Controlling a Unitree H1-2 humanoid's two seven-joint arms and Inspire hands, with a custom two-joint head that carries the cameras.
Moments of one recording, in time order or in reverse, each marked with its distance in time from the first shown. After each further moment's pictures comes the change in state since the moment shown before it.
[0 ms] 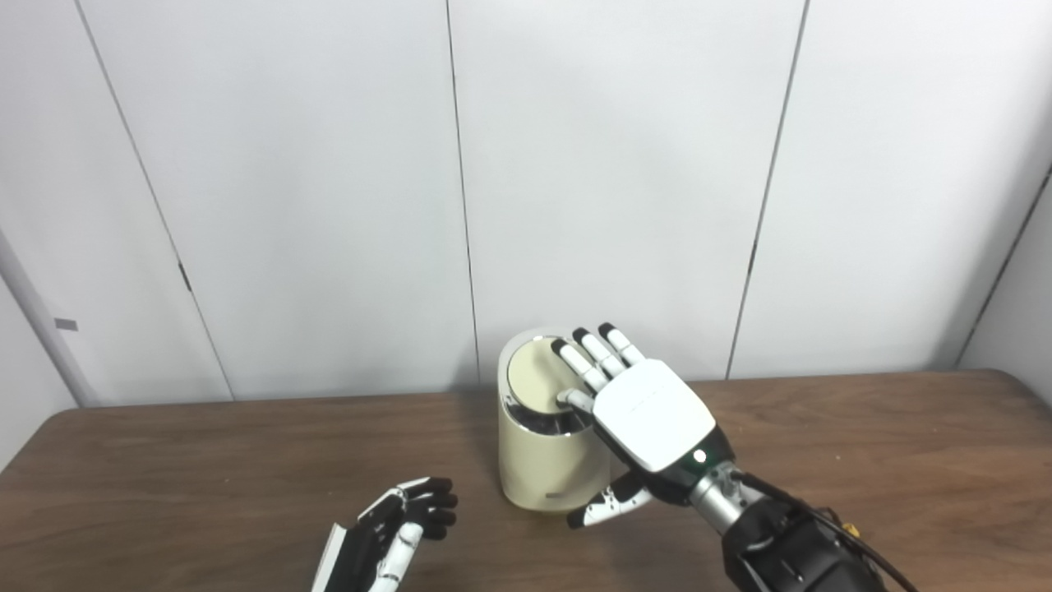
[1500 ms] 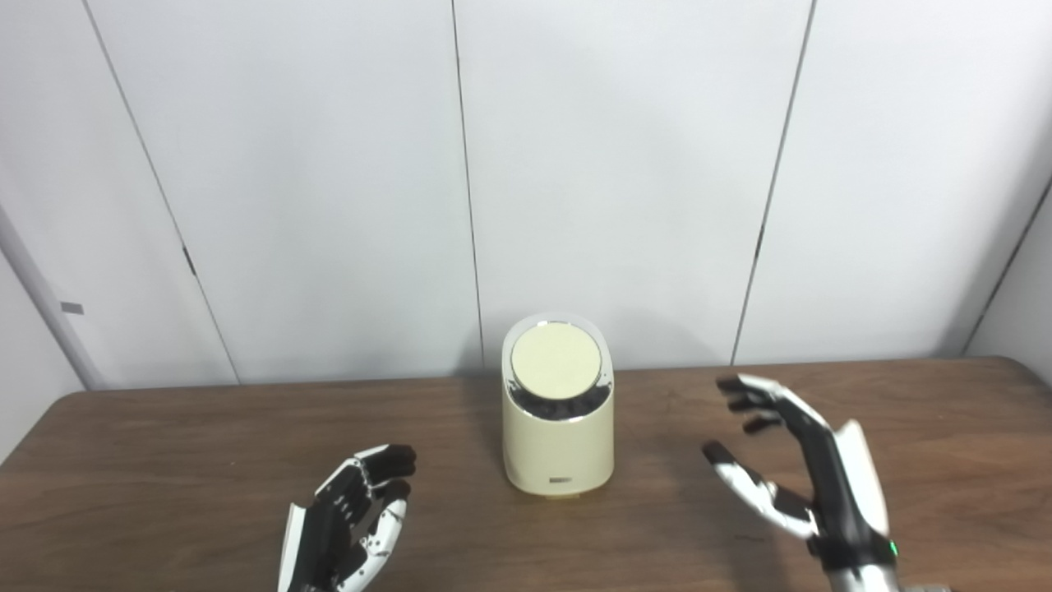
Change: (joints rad) left arm 0.003 -0.038 0.061 0.010 0.031 -0.148 0.113; right arm 0.379 0.174 -0.419 0.072 0.932 -0.293 -0.399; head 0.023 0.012
